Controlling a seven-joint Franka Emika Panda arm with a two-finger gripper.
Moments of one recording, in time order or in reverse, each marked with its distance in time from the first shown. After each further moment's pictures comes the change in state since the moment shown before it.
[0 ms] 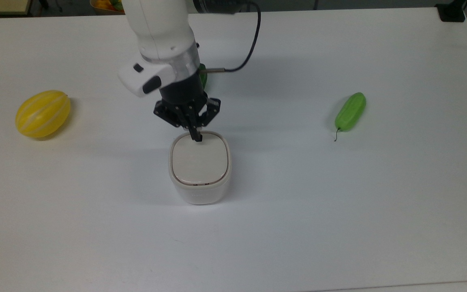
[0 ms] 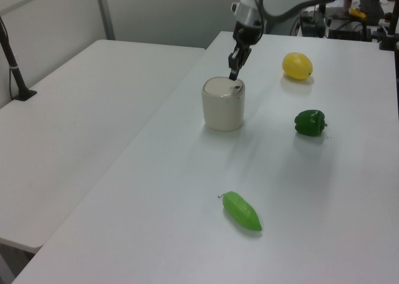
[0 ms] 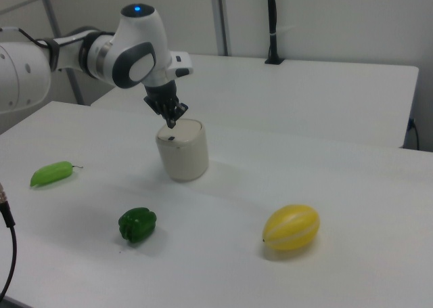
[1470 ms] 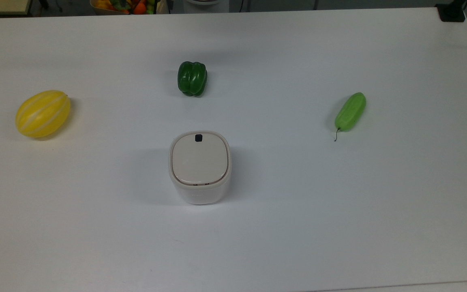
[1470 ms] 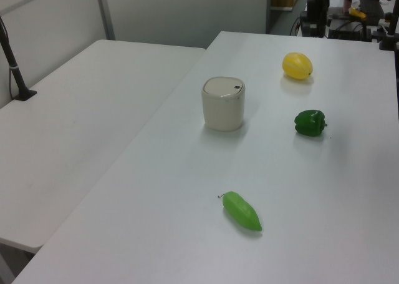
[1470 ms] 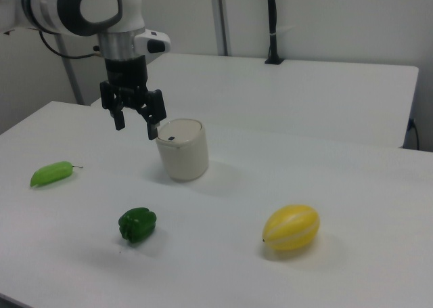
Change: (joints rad) arm -0.076 -0.407 -0.010 -0.162 -0.252 -0.595 -0.007
